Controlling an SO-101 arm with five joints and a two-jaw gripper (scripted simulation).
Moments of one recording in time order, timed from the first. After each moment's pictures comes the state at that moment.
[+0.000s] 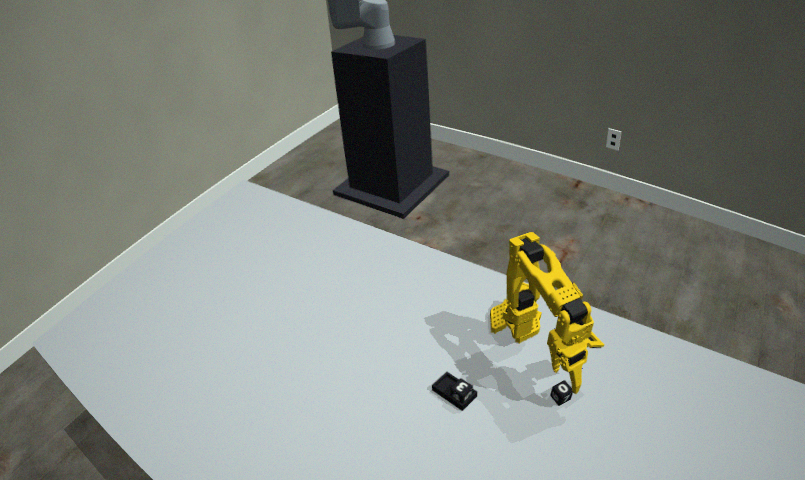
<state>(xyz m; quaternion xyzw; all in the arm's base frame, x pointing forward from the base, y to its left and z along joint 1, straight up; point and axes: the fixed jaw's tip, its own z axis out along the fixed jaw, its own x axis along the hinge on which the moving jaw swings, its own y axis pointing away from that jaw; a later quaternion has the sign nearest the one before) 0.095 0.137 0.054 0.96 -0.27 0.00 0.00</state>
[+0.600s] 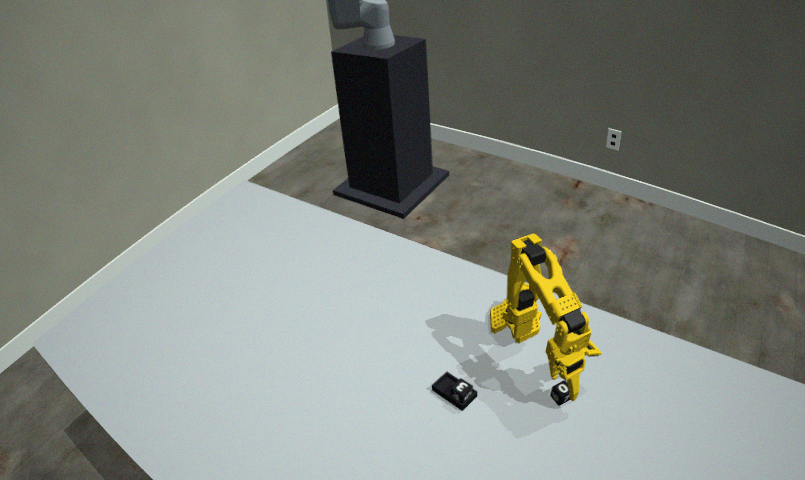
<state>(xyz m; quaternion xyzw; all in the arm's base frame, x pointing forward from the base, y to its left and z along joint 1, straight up) 0.095 0.137 0.031 0.96 -0.27 0.00 0.00</state>
